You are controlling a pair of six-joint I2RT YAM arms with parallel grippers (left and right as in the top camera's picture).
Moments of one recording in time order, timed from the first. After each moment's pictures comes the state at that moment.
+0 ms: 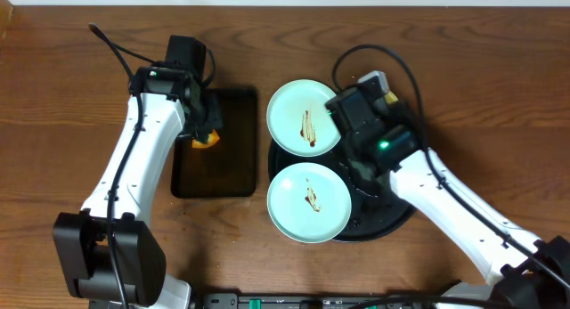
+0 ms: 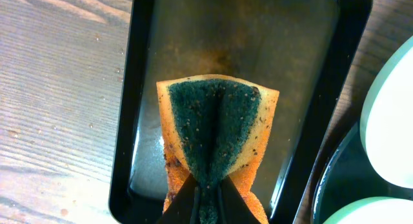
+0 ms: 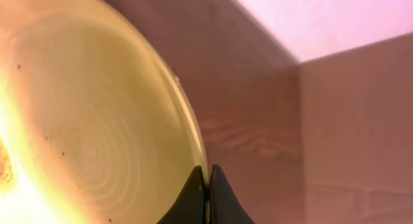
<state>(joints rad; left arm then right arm) -0.12 1.68 1.43 -1.09 -0.06 -0.33 0.61 1.55 1.16 -0.65 0.93 -0.02</state>
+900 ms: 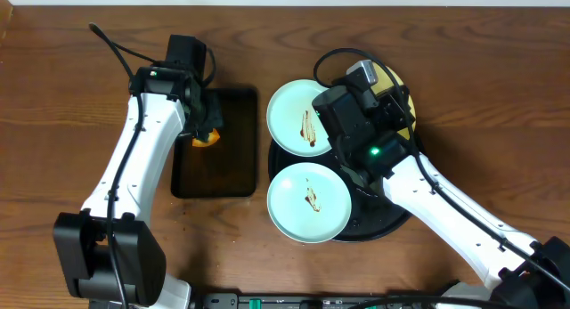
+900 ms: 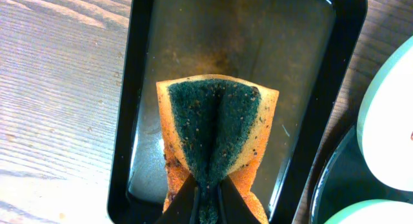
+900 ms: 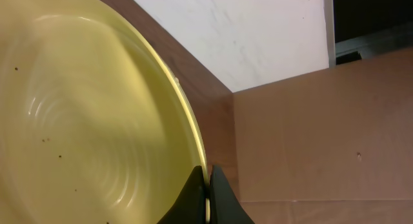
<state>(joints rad) -0.12 1.68 1.43 -1.08 -0.06 -0.33 0.66 1.55 1.16 -0.47 1.16 -0.25</state>
